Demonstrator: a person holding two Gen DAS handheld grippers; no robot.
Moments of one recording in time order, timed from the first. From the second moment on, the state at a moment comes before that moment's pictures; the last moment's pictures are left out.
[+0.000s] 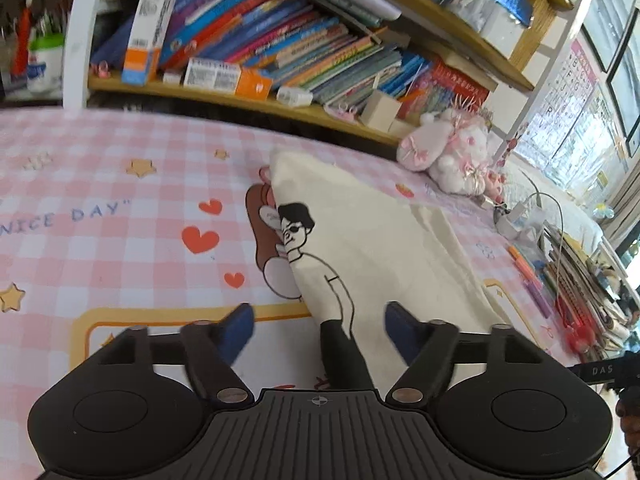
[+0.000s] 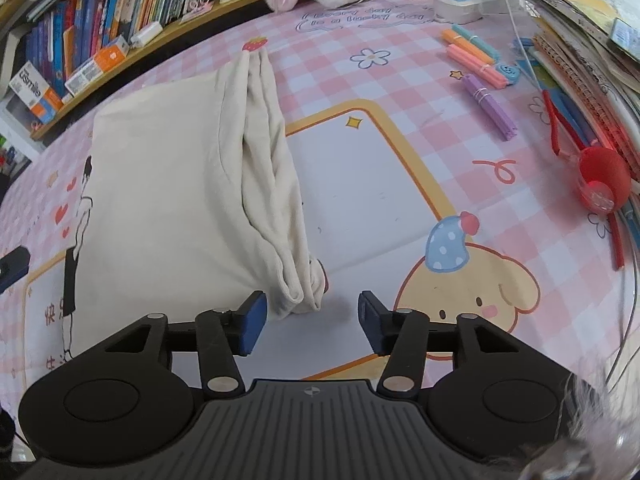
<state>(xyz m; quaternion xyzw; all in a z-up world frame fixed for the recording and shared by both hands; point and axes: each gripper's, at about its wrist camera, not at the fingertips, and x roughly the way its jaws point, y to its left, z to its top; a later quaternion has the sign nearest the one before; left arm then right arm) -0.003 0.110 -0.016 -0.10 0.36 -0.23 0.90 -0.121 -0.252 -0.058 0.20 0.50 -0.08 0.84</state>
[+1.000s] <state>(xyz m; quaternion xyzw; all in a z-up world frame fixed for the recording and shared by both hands) -0.089 -0.029 -0.002 0.09 0.32 -0.23 0.91 -0.106 -0.298 -0.073 0.23 0.51 0.04 0.83</state>
